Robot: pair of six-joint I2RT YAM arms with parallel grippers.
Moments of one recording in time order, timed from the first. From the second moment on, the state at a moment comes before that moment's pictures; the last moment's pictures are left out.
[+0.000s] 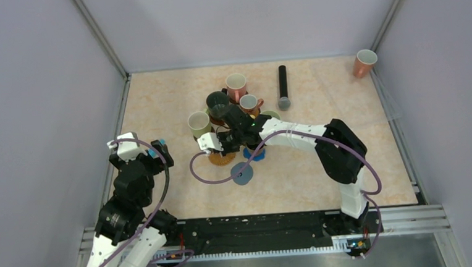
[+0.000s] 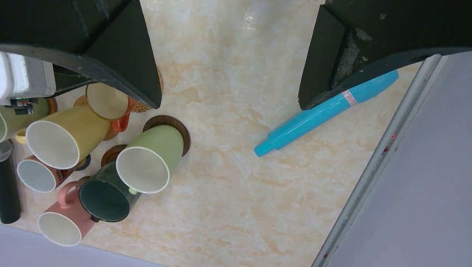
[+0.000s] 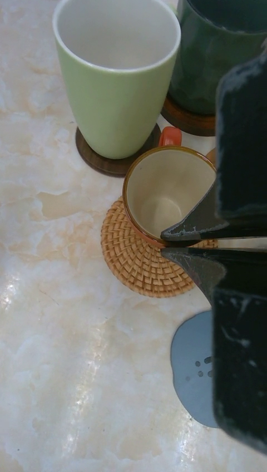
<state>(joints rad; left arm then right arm) -0.45 0.35 0.74 -0.67 -0.59 -0.32 0.93 1.94 1.46 -0.36 -0.46 -0.95</state>
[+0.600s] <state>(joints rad) -0.45 0.35 0.74 -0.67 -0.59 -0.32 0.90 1.94 1.41 -0.32 -0.49 -0.89</state>
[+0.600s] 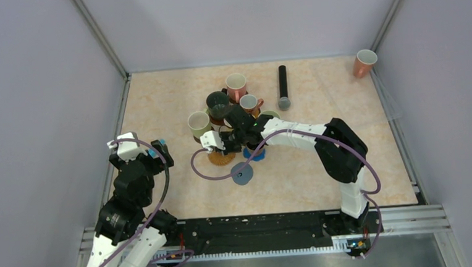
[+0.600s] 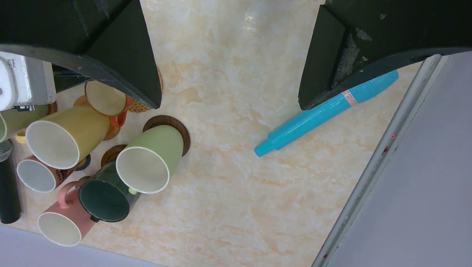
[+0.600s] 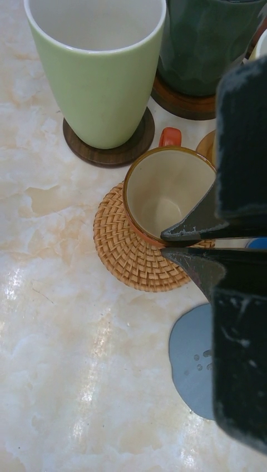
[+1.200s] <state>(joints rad) -0.45 0.36 0.74 -0.67 -0.59 -0.32 0.90 1.94 1.41 -0.32 -0.50 -0.85</state>
